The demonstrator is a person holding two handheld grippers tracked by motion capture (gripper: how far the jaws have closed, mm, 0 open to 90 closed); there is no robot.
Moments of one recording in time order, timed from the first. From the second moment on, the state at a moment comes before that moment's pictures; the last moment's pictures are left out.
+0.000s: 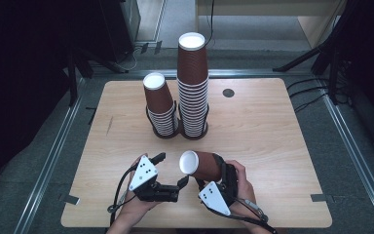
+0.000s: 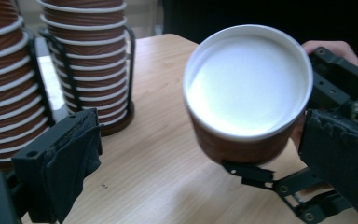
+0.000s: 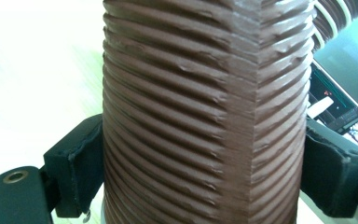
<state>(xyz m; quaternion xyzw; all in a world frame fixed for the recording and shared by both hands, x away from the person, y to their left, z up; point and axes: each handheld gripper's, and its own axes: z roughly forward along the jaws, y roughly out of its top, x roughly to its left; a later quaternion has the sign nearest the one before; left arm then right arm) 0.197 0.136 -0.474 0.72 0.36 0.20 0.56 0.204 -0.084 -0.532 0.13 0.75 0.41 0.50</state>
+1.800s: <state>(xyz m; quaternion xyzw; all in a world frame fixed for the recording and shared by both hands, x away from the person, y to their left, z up) 0.193 0.128 -0.480 0.75 0.31 0.16 0.56 0.195 -0.072 -0.542 0.08 0.77 0.40 0.50</state>
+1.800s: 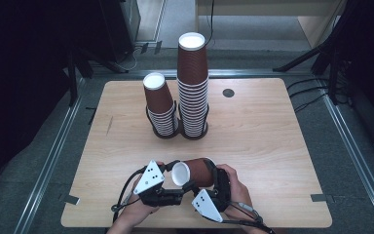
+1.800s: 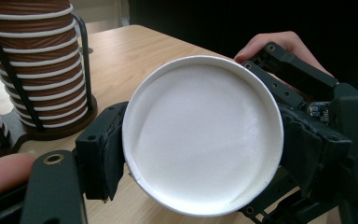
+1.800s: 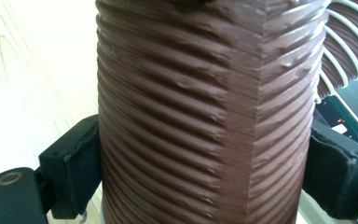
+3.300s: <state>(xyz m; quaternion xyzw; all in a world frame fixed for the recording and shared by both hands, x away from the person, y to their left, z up) 0.197 0.160 -0.477 0.66 0.38 0.25 0.60 0.217 -0.102 -0.534 0.28 0.74 0.49 0.36</state>
